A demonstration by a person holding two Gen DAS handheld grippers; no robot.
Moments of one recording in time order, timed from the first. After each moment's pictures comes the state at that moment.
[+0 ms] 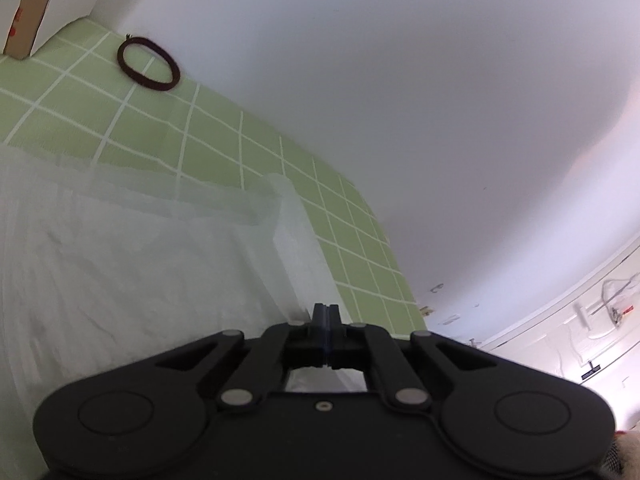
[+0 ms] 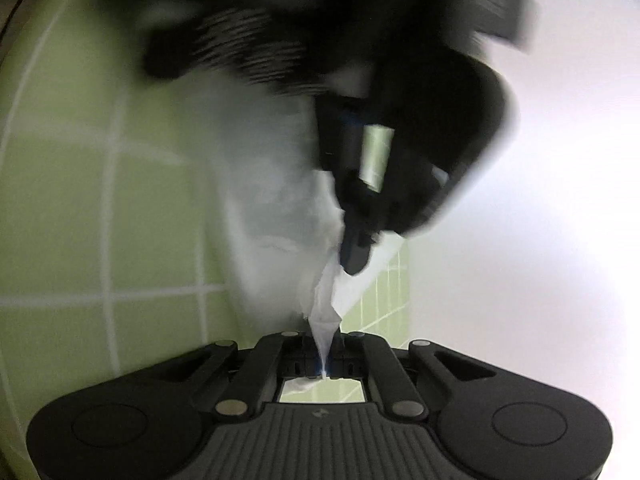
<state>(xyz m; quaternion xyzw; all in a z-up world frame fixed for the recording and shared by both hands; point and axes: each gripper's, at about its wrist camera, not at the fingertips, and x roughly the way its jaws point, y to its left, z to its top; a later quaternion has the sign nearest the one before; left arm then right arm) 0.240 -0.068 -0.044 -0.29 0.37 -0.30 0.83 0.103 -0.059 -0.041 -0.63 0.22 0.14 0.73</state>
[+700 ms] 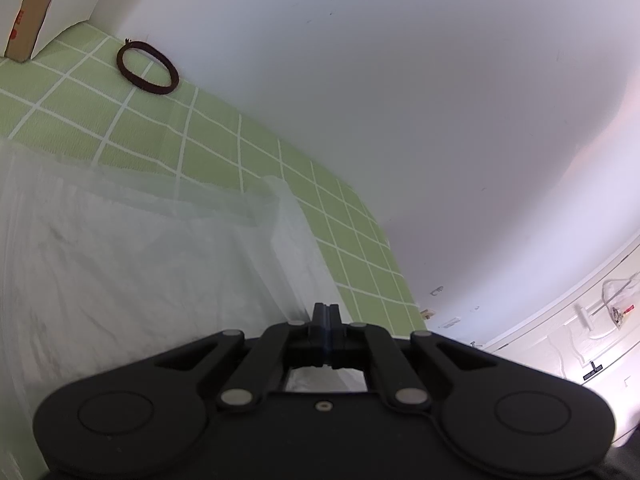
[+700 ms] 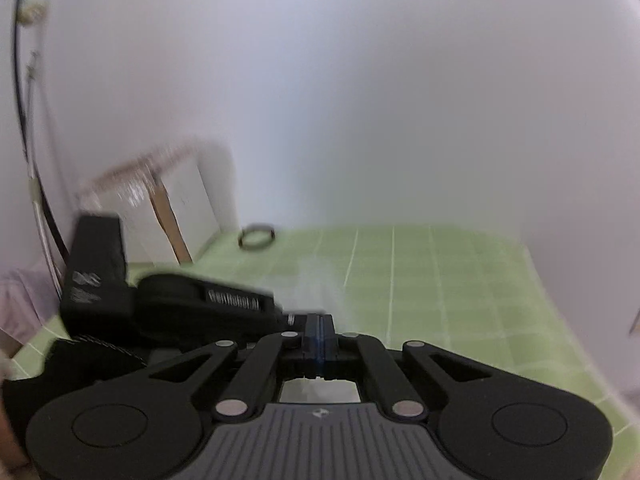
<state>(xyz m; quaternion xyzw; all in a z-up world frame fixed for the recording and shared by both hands) 0.208 -0.064 -0.029 -0.29 0.37 -0.30 0.83 0.094 -0.112 -0.004 0.05 0.25 0.07 0.96</state>
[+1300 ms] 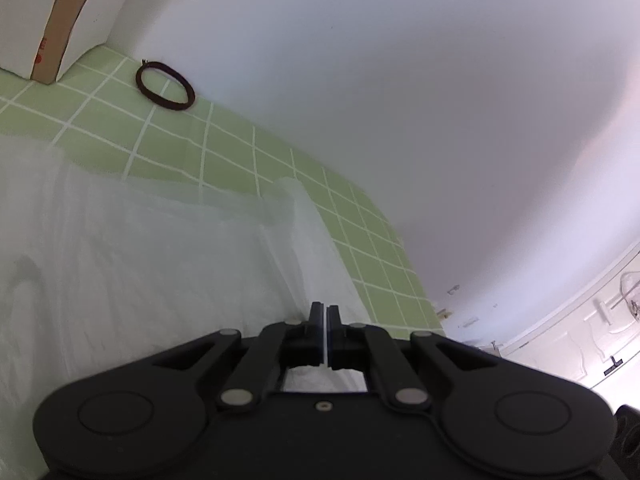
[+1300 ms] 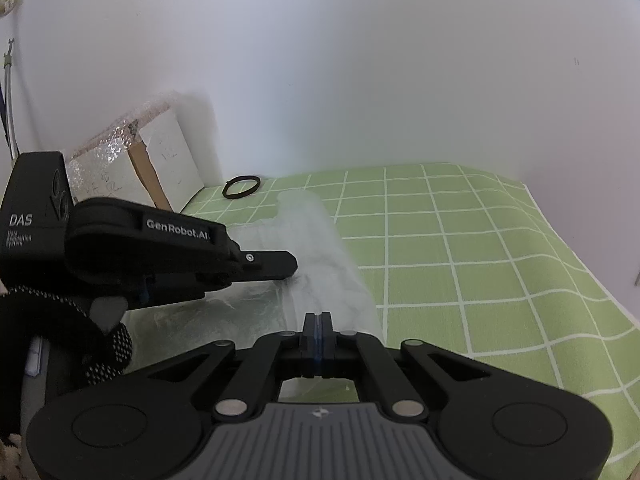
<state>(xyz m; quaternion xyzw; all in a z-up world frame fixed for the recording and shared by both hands) 0.183 -0.065 -0.021 -0.27 0.36 -0.28 0.85 0.082 -0.136 -0.050 0.07 0.29 0.06 0.95</state>
